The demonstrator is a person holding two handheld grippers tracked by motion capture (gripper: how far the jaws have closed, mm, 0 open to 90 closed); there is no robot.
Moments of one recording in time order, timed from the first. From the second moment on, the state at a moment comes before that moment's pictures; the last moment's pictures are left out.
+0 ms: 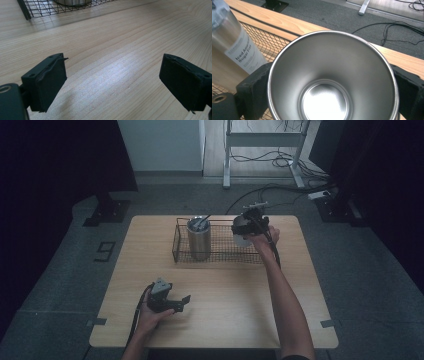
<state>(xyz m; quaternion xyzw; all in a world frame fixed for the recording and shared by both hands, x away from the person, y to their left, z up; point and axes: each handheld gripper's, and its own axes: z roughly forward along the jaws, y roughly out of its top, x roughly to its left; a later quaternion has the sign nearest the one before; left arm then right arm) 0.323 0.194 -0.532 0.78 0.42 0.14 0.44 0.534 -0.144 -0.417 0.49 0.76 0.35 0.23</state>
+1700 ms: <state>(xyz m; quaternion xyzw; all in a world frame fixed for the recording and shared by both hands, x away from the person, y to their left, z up) 0.321 0.180 -0.537 0.80 0.40 0.13 0.43 0.543 -0.138 -0.474 0.50 0.77 0.31 0.22</state>
